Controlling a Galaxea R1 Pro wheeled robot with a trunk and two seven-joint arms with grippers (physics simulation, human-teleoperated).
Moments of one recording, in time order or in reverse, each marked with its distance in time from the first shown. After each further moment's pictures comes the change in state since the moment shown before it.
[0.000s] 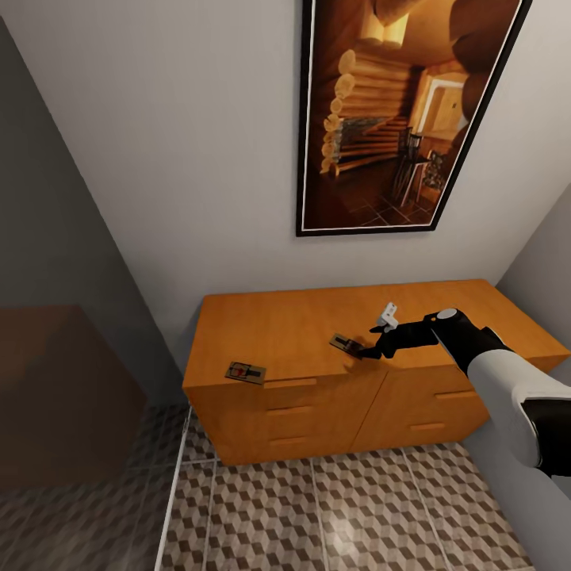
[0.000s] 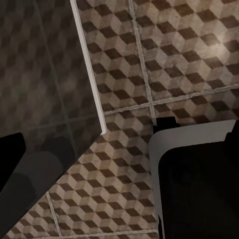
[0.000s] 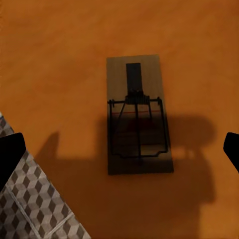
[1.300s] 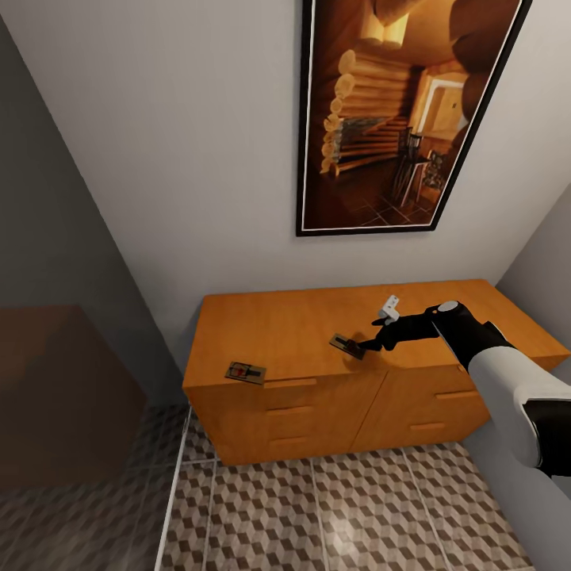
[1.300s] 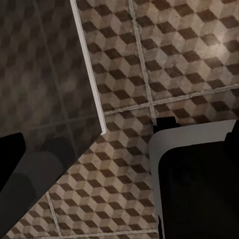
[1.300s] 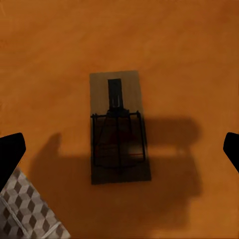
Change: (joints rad) left arm 0.001 0.000 0.000 0.000 0.000 0.000 0.000; right arm 0.001 -0.001 -0.001 -0.069 -0.001 0.061 -0.012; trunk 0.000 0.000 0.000
